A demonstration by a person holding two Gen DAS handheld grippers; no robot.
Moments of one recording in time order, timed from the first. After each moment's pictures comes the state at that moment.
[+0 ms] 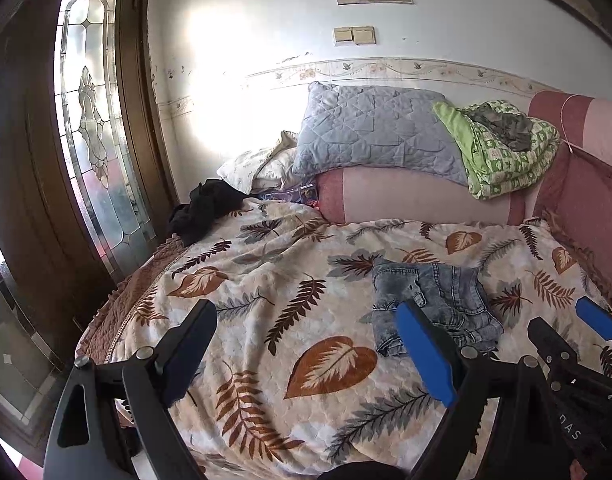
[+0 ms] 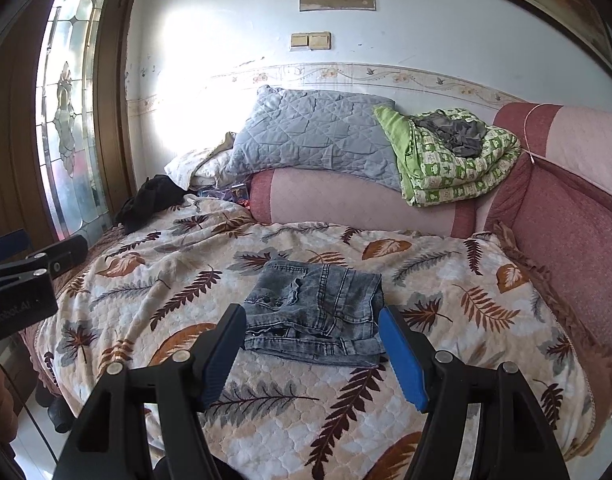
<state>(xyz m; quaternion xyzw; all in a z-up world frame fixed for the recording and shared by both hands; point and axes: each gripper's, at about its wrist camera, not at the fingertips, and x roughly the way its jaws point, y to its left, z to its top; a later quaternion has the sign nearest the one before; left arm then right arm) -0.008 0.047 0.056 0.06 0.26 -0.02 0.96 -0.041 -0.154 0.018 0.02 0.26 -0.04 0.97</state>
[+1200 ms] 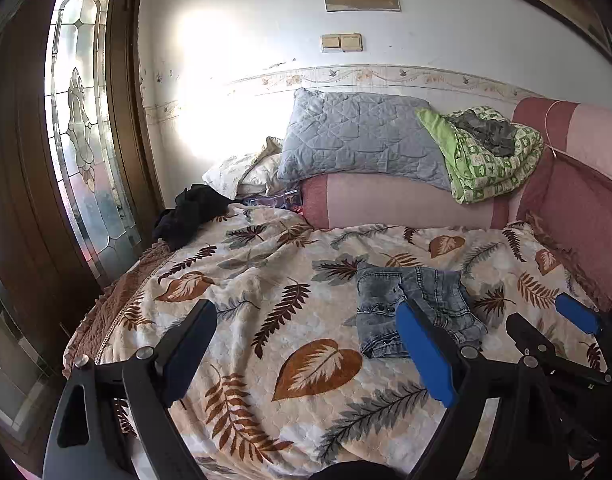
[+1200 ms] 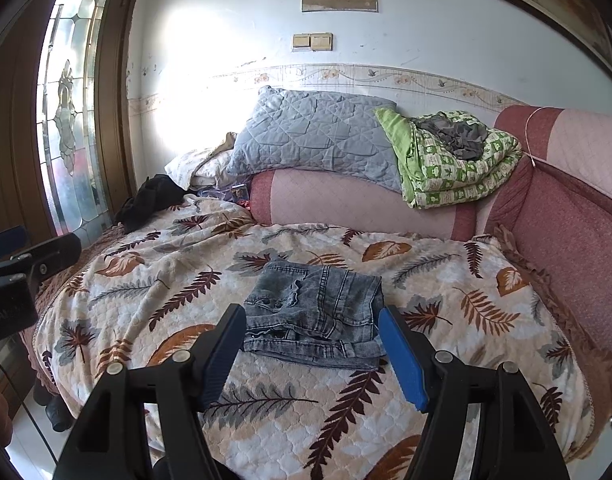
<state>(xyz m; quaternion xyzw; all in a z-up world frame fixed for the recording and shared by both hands) -0.016 0.048 0.062 0.05 0.25 -0.04 0.97 -0.038 -0.154 0.019 0.01 0.25 -0.04 0.97</state>
